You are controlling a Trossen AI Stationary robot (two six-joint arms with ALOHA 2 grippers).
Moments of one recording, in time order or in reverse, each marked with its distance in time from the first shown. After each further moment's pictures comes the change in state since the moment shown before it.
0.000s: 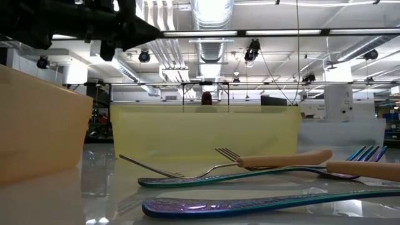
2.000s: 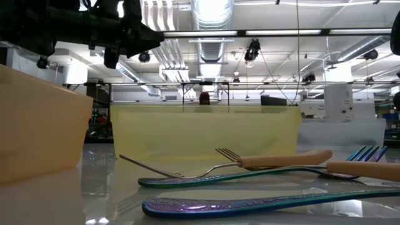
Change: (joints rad) left arm 0.000 0.102 0.000 0.081 -0.001 -0.053; right arm -0.073 -0.074 0.007 -0.201 0.256 -0.557
